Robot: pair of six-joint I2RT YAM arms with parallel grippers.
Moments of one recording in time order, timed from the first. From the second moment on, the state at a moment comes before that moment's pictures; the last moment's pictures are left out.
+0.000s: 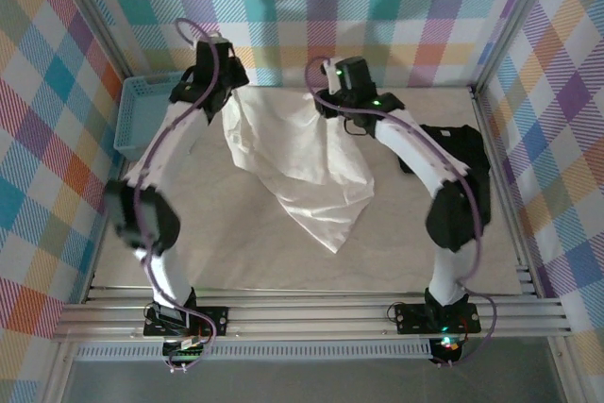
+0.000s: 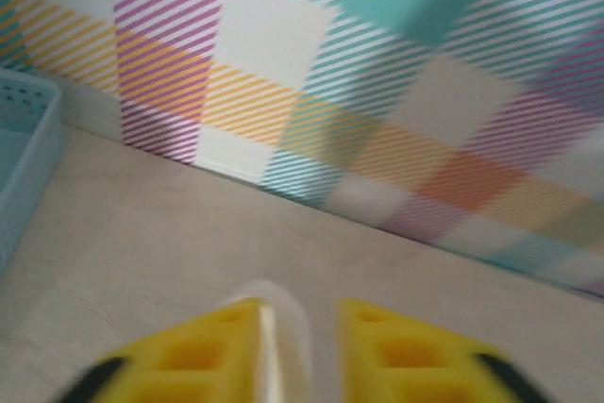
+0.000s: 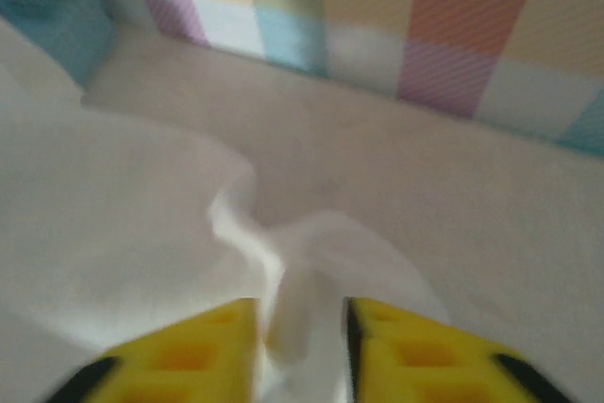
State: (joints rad) left arm -0.25 1.90 1.91 -0.52 -0.24 -0.48; right arm 0.50 1.94 1.82 -0.52 0.02 0.10
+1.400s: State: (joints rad) left arm -0.81 1.32 0.87 -0.38 -0.21 -0.45; right arm 0.22 1.65 1.20 -0.53 -0.30 0.24
